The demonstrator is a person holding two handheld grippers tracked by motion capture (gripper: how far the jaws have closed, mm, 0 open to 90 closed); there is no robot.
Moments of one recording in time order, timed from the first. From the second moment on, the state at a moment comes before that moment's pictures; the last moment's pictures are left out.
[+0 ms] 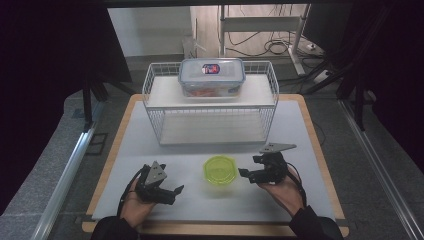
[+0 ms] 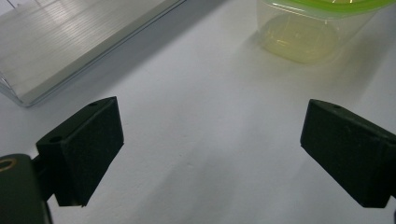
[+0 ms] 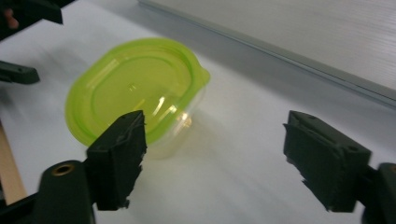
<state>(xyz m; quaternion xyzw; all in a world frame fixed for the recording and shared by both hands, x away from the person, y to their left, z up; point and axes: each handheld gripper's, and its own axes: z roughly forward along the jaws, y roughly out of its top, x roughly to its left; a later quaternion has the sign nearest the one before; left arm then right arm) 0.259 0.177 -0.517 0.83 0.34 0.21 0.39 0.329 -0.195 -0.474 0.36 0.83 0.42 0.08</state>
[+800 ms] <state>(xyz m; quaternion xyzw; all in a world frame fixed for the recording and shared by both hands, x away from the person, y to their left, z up) 0.259 0.175 -0.518 0.84 0.34 0.21 0.38 0.358 -0.178 -0.500 0.43 0.77 0.45 -0.10</state>
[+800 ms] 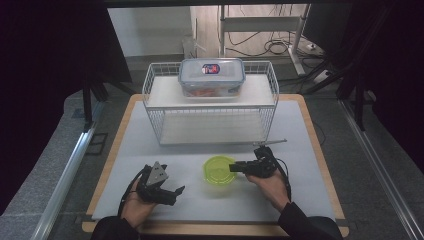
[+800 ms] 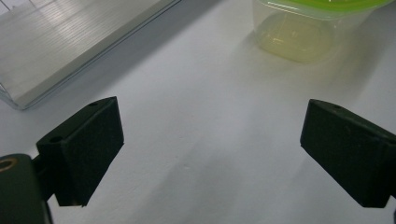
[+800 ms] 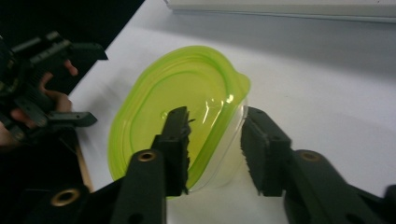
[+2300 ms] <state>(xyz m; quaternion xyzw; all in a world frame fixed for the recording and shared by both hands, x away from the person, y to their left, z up) 0.259 0.174 -0.518 0.83 0.34 0.21 0.38 0.371 -0.183 -0.485 0.44 0.74 0.48 -0.18</state>
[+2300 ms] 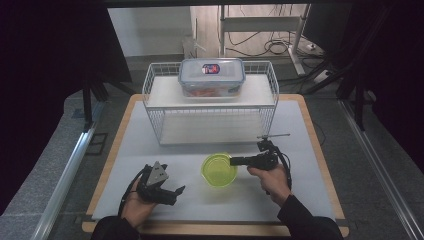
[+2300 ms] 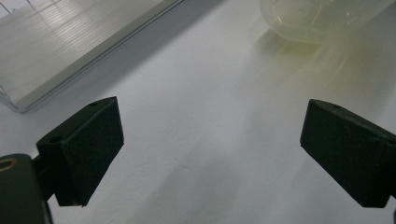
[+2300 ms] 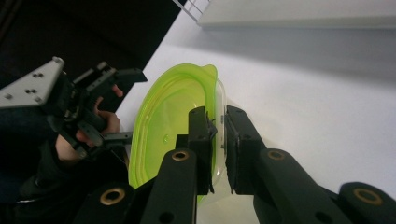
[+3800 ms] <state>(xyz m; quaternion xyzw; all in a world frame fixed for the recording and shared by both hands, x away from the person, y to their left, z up) 0.262 0.173 -0.518 0.83 0.33 0.21 0.39 0.406 -0.190 -0.355 0.42 0.70 0.55 -0.17</state>
